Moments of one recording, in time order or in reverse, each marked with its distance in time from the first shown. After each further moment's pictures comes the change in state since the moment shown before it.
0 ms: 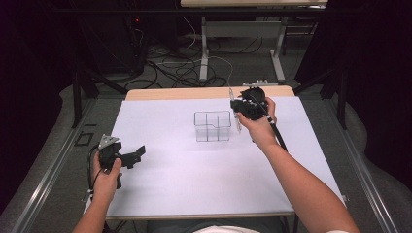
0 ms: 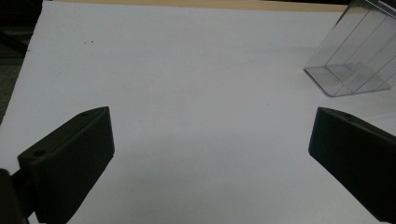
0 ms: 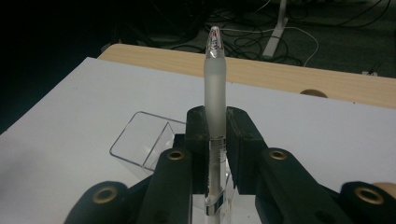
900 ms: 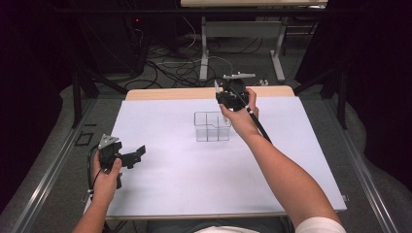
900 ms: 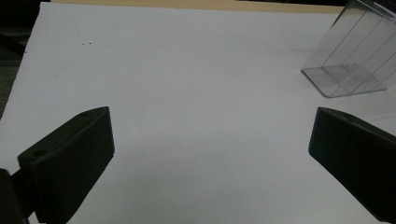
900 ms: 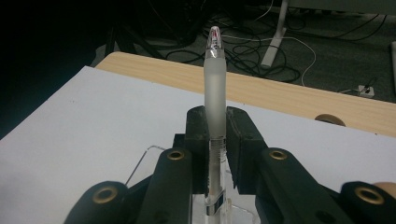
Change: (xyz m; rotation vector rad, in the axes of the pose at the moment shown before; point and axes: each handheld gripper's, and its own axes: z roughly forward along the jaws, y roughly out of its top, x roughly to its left) left arm 0.000 0.000 0.000 -0.003 -0.007 0.002; right arm 0.031 0.023 0.039 -0.006 -0.020 -0.040
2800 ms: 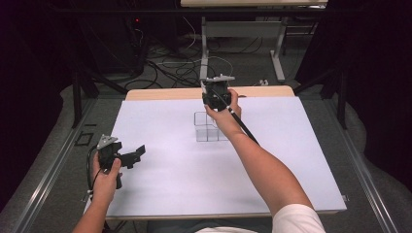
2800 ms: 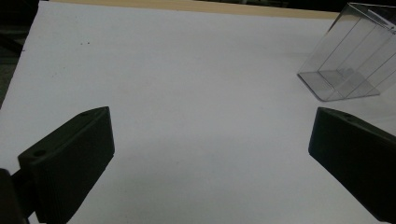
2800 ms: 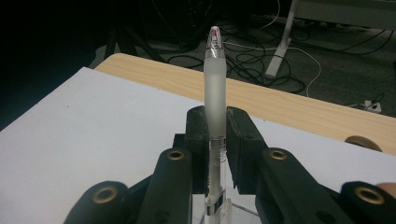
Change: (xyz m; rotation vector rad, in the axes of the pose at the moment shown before) left arm 0.001 0.000 -0.002 -0.011 -0.013 -0.023; right arm 0.026 -0.006 0.051 -0.033 -0.002 -0.064
